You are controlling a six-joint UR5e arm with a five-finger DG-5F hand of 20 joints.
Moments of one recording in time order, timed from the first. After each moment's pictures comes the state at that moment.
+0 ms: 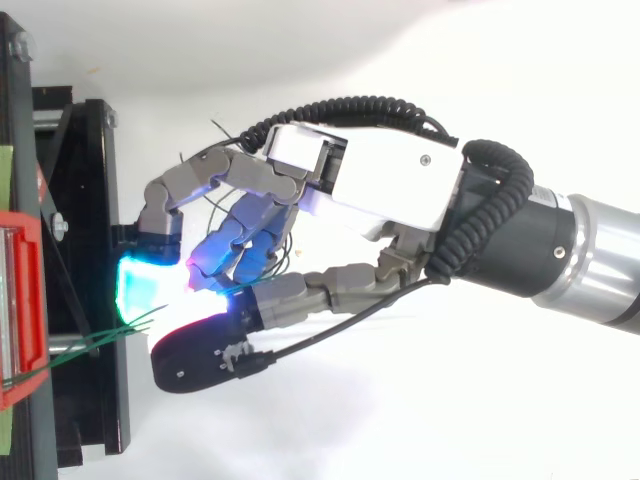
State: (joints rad) arm 0.21 -2.32 -1.19 -2.68 -1.10 -0.20
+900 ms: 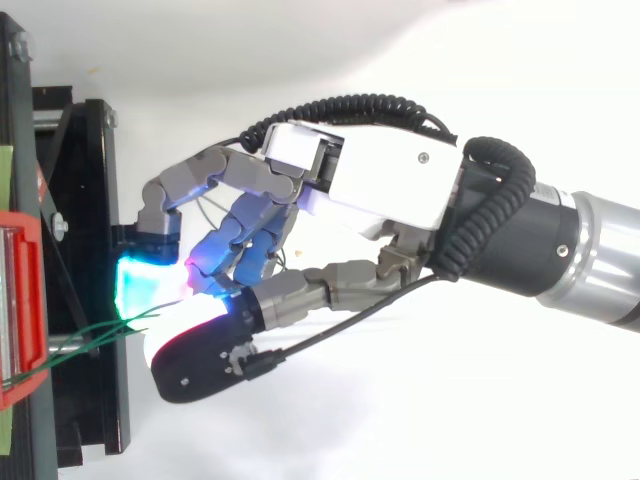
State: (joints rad) arm 0.21 -2.31 -1.17 -2.74 -1.11 -0.19
